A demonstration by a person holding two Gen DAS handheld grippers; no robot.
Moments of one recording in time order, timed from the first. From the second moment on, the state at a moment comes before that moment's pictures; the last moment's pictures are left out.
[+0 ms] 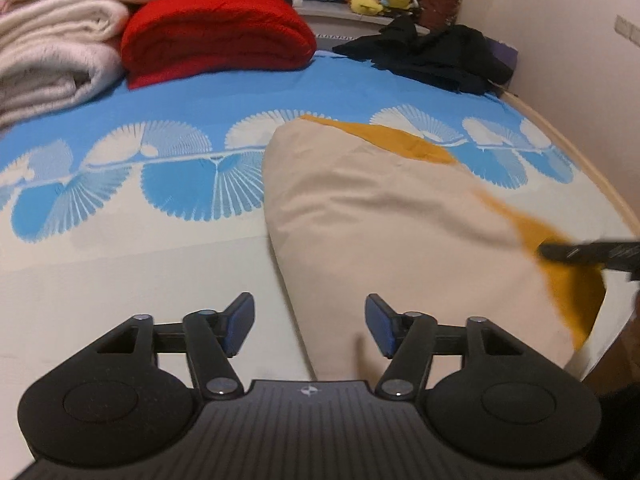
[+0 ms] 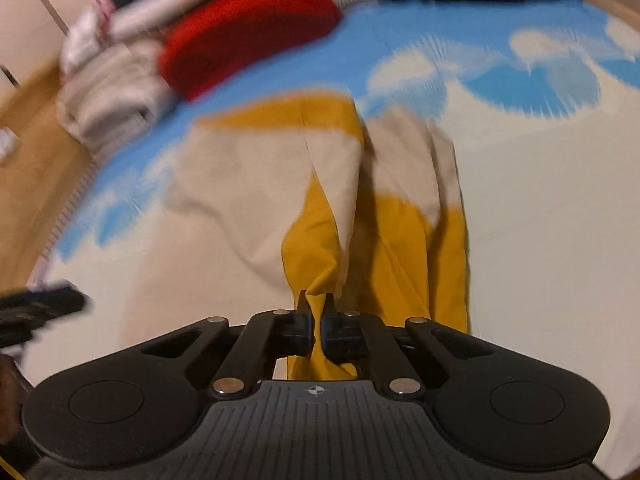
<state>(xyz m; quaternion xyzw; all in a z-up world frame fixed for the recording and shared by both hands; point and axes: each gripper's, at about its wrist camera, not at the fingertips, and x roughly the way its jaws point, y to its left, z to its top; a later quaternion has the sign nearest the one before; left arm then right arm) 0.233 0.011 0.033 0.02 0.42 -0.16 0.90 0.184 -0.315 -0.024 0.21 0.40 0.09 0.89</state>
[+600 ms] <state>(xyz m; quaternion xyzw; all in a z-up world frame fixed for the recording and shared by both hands) 0.224 -0.051 -0.030 0.10 0.53 -0.24 0.81 0.163 -0.368 -0.049 0.16 0.51 0.00 0.85</state>
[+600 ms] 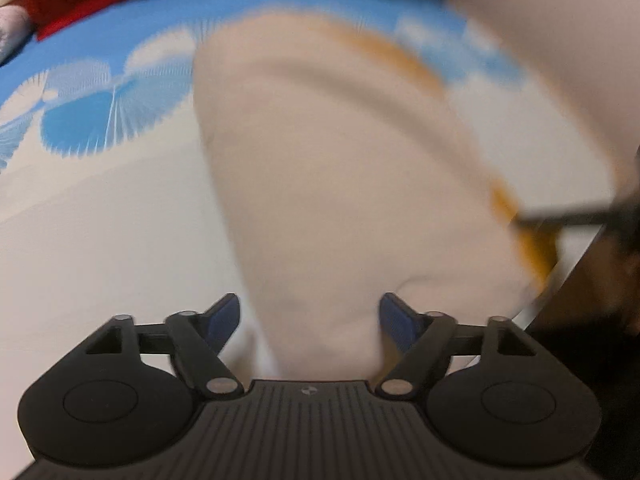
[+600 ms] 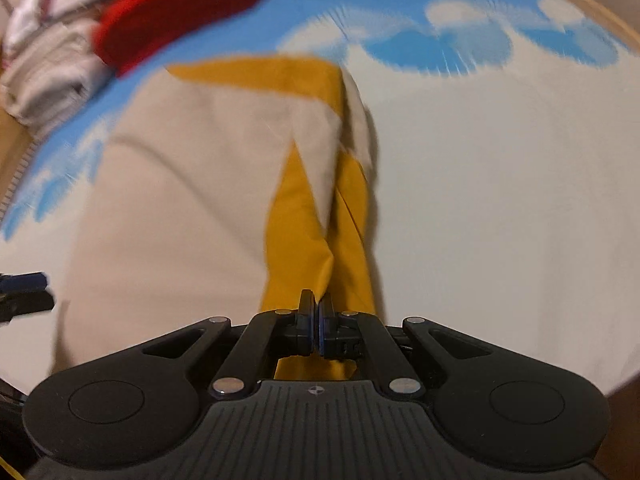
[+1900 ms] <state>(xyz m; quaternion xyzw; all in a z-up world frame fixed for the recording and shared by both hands) 0.357 0.001 -0.100 -0.32 0.54 -0.16 0.76 0.199 -0.370 -0.081 0.21 0.53 -0.03 0.82</state>
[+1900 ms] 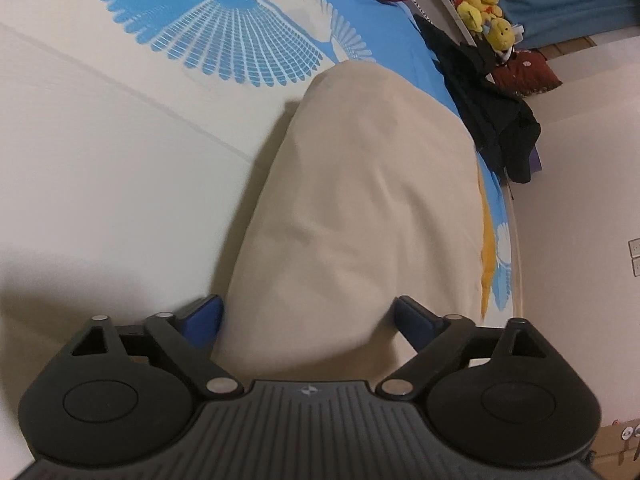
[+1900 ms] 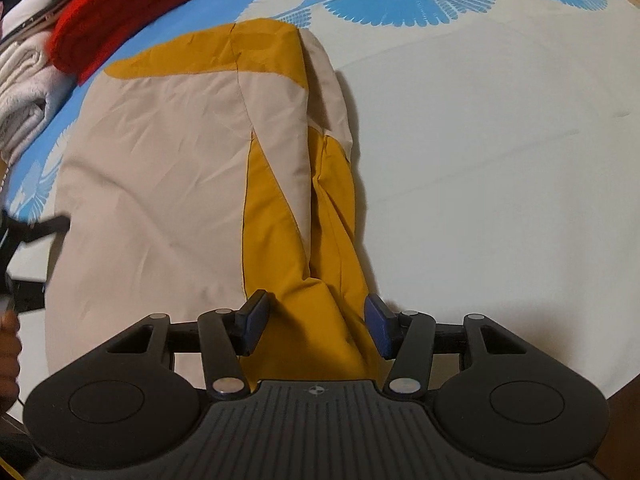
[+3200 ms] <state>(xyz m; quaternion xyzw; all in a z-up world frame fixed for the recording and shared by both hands) 0.371 0.087 -0.053 -0.18 0.54 -0.14 0.81 0.254 -0.270 -0.055 0.14 0.43 0.00 0.89</state>
